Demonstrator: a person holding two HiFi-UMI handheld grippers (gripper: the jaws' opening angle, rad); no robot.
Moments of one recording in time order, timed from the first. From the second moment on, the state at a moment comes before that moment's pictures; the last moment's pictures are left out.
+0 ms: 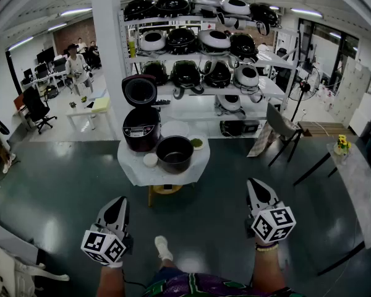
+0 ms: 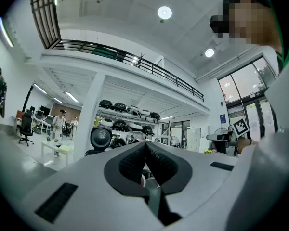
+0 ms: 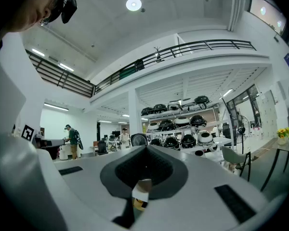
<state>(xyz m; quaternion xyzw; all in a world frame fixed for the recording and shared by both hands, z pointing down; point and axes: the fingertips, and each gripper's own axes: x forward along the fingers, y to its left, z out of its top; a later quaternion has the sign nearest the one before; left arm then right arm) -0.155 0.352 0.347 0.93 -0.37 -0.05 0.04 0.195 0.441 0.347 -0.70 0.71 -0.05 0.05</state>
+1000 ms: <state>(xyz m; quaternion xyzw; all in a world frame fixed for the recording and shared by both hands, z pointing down) -0.145 0.370 0.344 0.92 -0.38 -0.04 0.03 0.191 0.459 0.351 -0.69 0.72 -0.05 0.07</state>
